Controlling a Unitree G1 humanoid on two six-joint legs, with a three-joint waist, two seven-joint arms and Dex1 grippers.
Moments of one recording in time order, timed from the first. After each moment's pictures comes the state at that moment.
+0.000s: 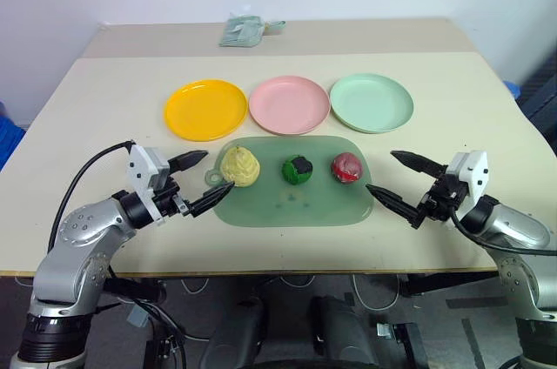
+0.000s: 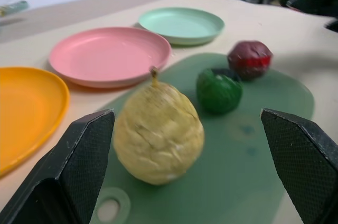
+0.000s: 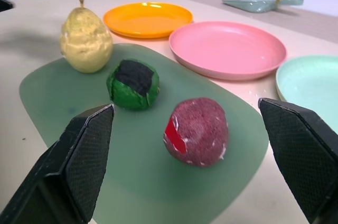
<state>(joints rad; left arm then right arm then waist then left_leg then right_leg) -0.07 0.60 0.18 -0.34 -0.57 0.35 -0.80 -0.01 -0.65 -0.25 -0.29 0.53 0.24 0.89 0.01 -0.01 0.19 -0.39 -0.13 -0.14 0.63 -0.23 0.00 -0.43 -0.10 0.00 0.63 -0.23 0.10</state>
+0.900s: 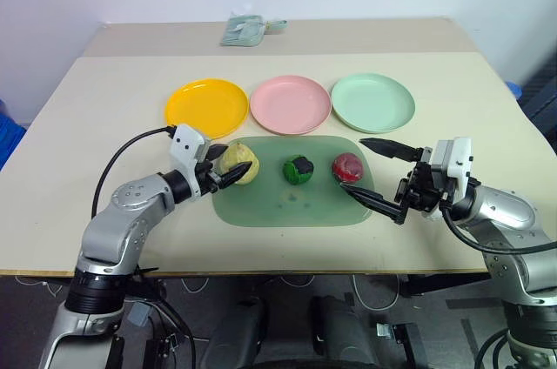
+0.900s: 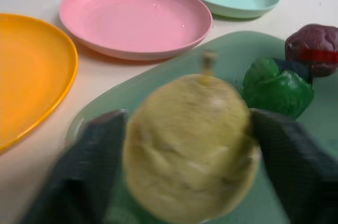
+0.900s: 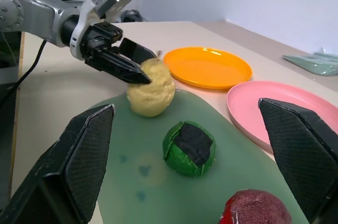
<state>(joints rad) -0.32 0.50 0.01 -0.22 -0.44 0.58 -0.57 -0.12 -0.65 -0.17 -0.39 0.57 0.25 0.95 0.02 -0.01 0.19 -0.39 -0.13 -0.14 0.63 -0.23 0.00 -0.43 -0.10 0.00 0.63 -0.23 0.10</state>
